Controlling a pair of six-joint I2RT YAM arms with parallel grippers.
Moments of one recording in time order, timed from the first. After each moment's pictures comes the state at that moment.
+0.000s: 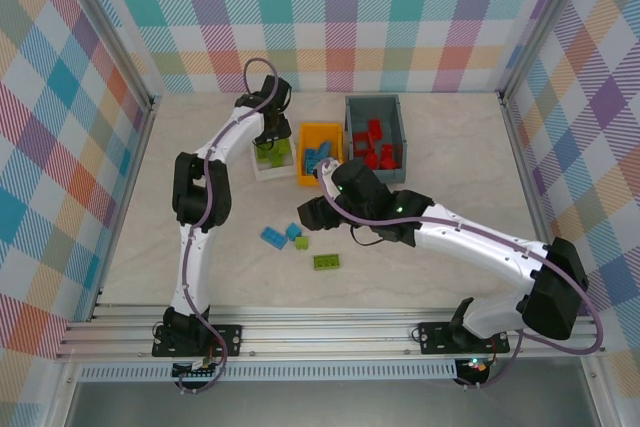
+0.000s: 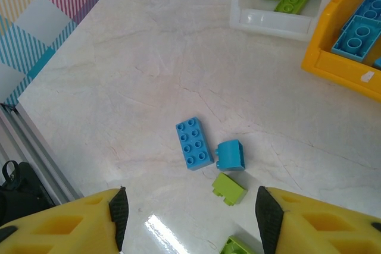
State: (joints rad) left arm -0.31 2.33 2.11 -0.87 -0.21 -0.58; right arm 0.97 1.36 1.12 -0.40 -0.04 0.42
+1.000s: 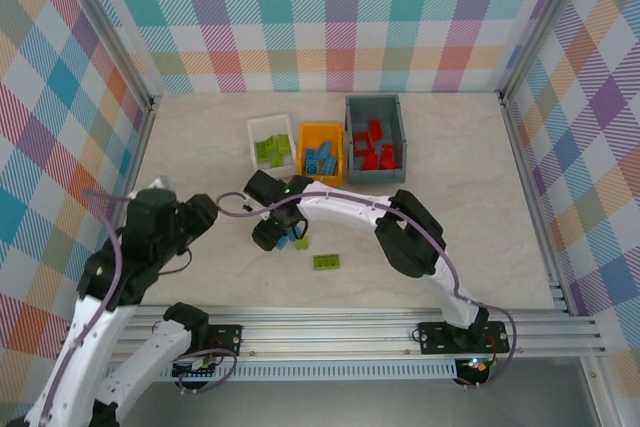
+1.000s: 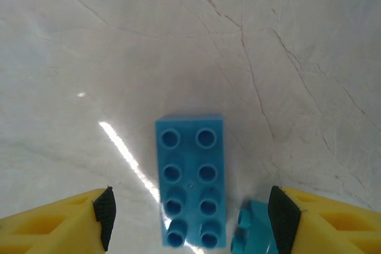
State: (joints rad) left arm -0.36 0.60 1.00 -1.03 -0.13 -0.91; right arm 1.05 2.23 1.83 -0.81 -0.05 0.08
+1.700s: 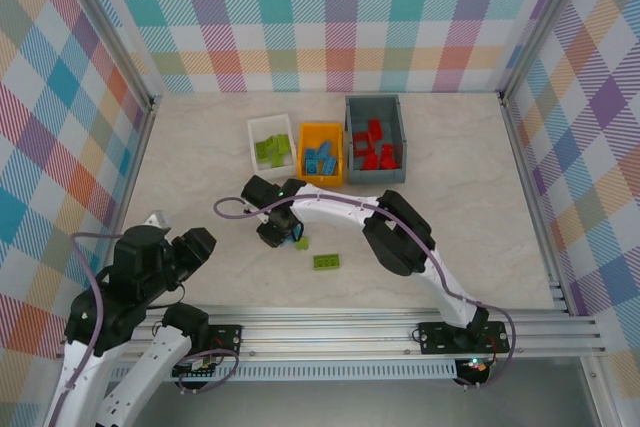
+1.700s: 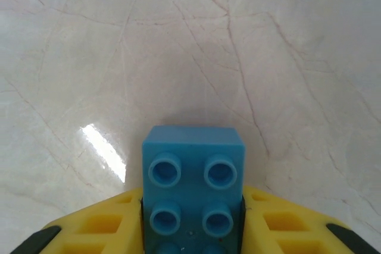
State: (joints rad) left arm -0.37 0.42 0.89 -1.14 0.02 -1.00; right arm 1.06 2.28 1.85 -0.82 0.01 0.08
